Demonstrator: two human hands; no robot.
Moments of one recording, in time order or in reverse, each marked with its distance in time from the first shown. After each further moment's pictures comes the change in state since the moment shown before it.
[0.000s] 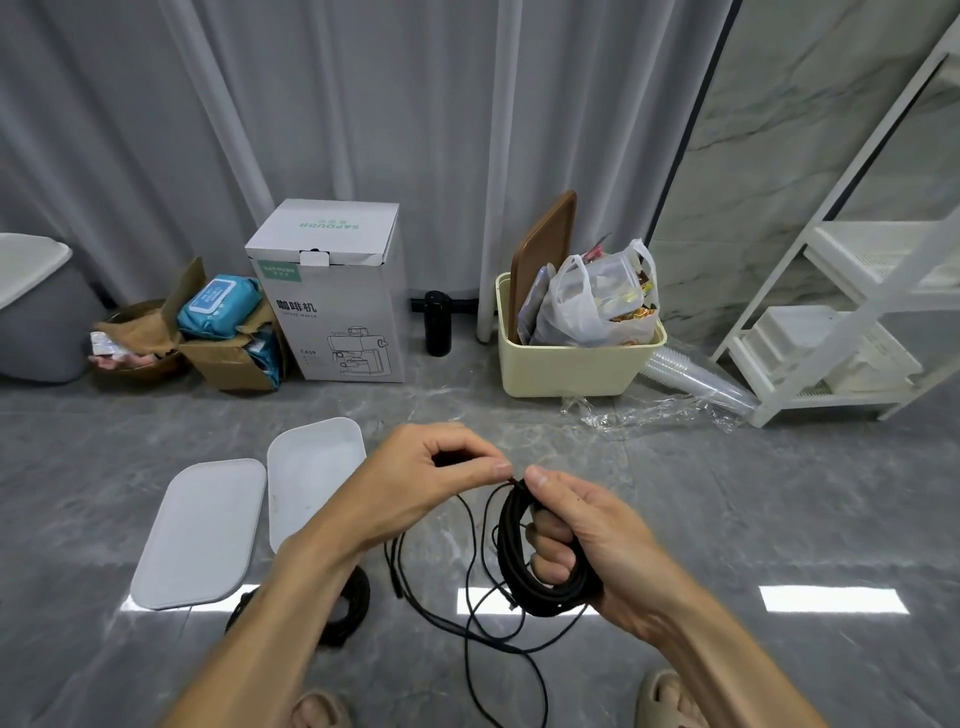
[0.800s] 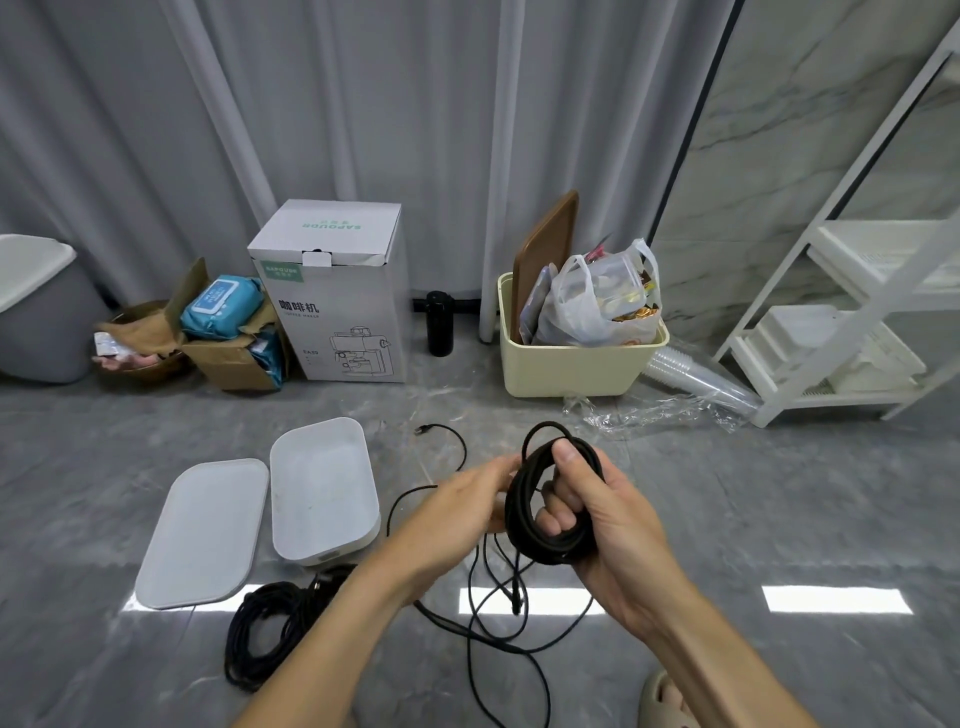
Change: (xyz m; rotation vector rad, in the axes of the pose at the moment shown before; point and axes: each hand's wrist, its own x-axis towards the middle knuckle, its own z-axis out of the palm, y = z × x) left_hand -0.004 -0.007 0.043 -0.109 -0.050 -0.307; right_hand 0.004 0.001 0.007 0.158 0.159 -0.224
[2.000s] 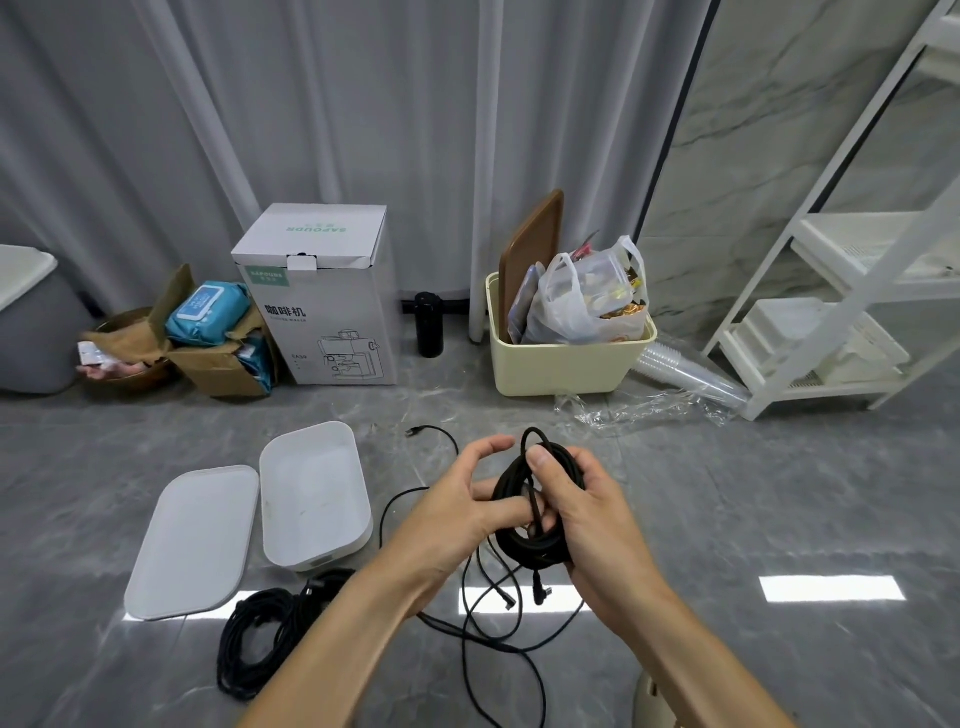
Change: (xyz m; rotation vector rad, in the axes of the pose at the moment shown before) left_hand -0.005 0.012 0.010 -0.212 0.003 -0.049; right_hand 0.007 0.011 -0.009 -0.301 0.115 -0.079
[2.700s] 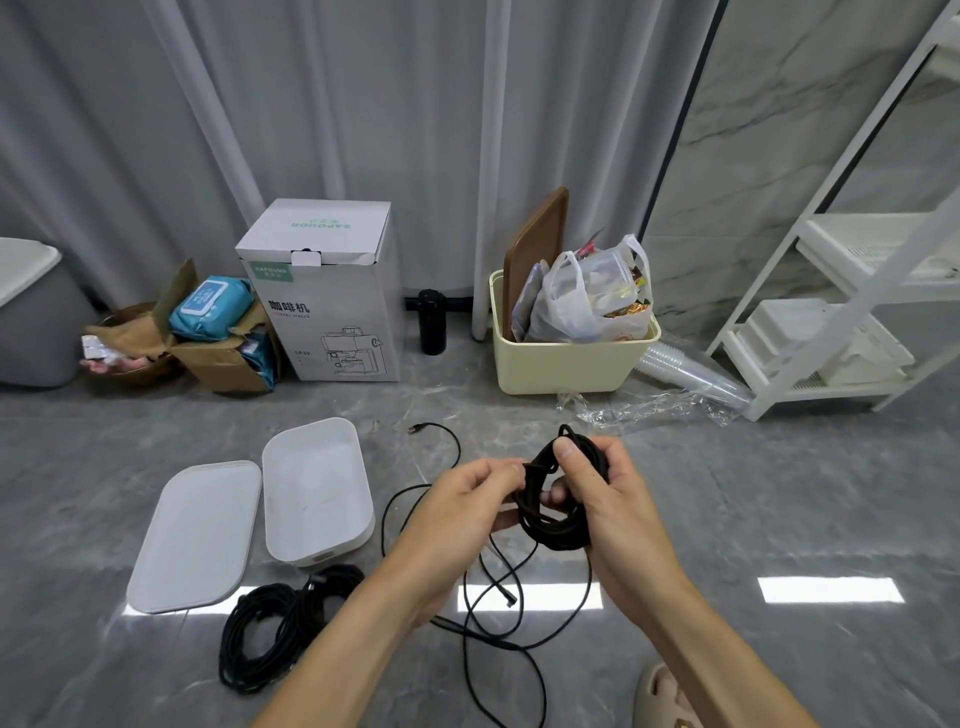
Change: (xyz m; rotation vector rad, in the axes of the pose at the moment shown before) left_hand -0.005 0.001 0.008 -0.064 0.104 -0.001; right_hand 0.006 0.000 -0.013 -0.059 0.048 -0.049
